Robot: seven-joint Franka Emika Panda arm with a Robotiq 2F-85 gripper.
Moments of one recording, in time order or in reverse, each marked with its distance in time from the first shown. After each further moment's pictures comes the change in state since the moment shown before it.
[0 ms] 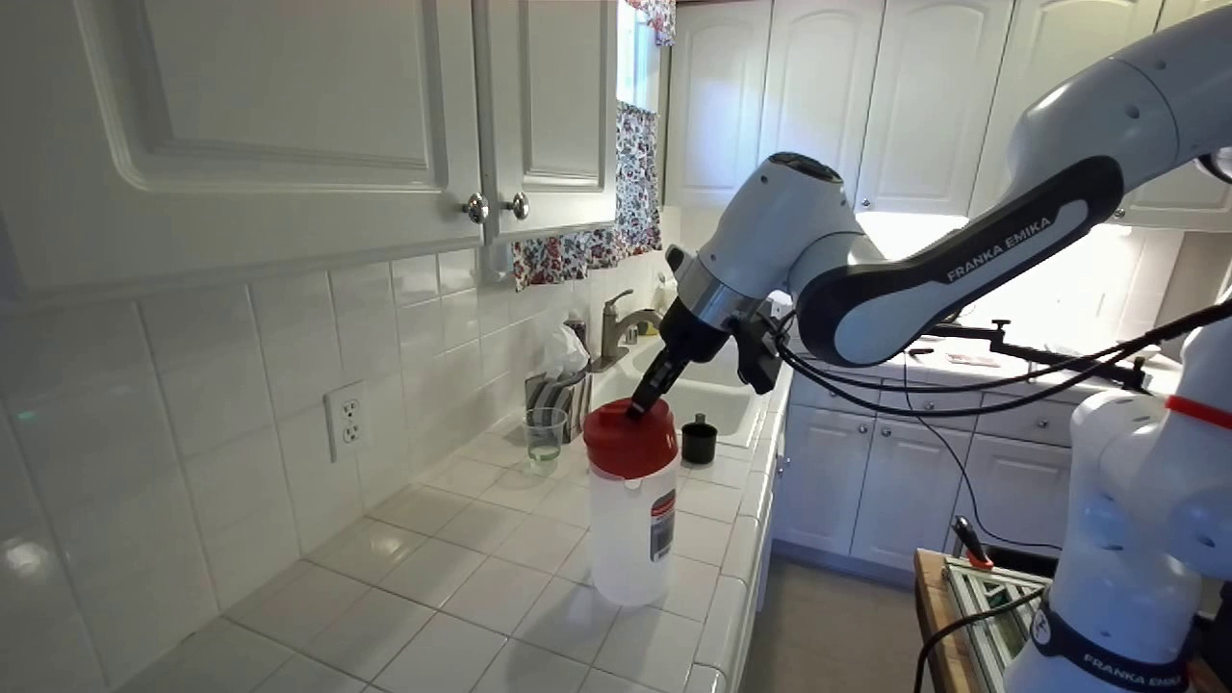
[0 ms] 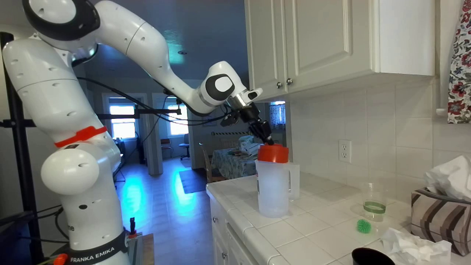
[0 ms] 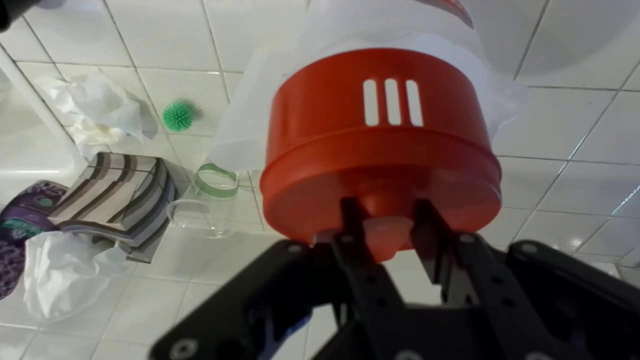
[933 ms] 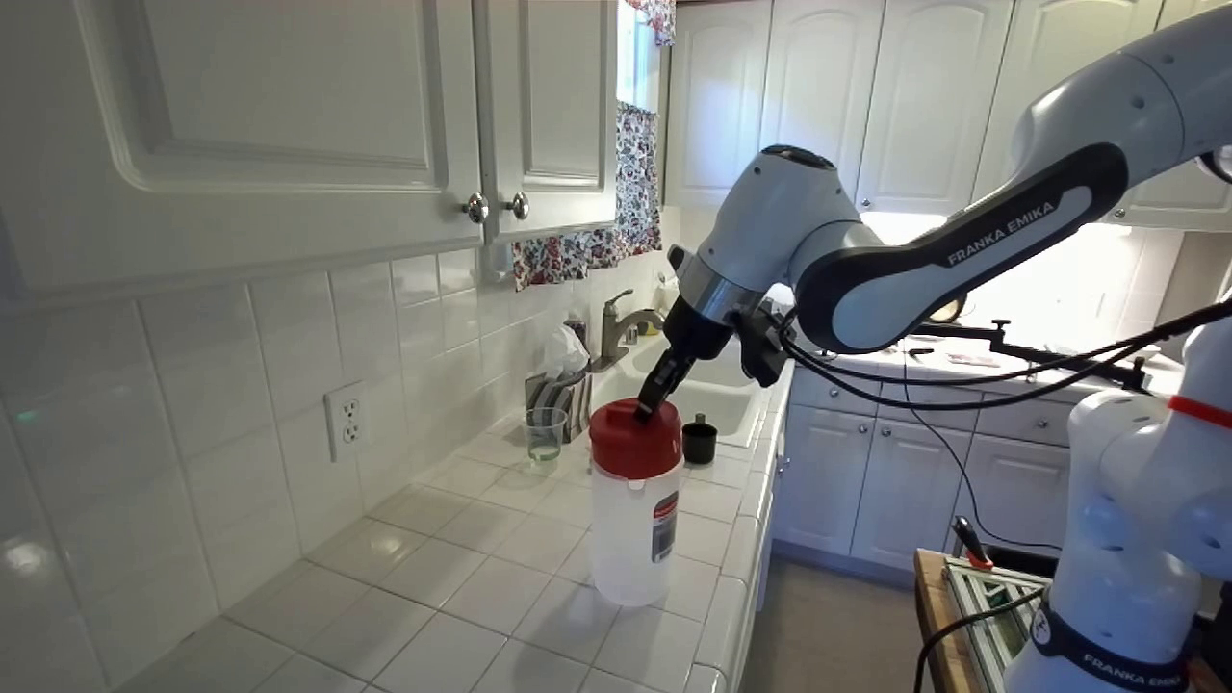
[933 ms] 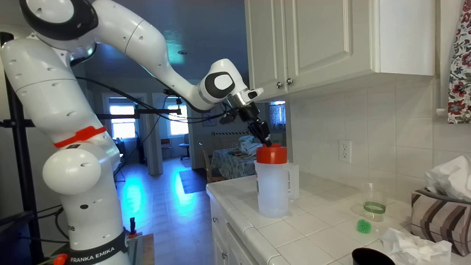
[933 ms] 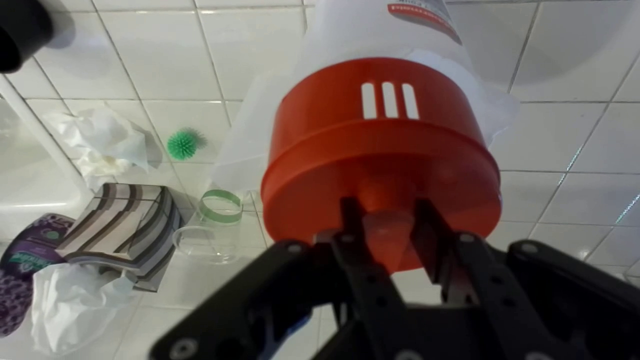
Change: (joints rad) arm 0.026 -0.010 -0.023 0.015 0.058 -0.082 -0.011
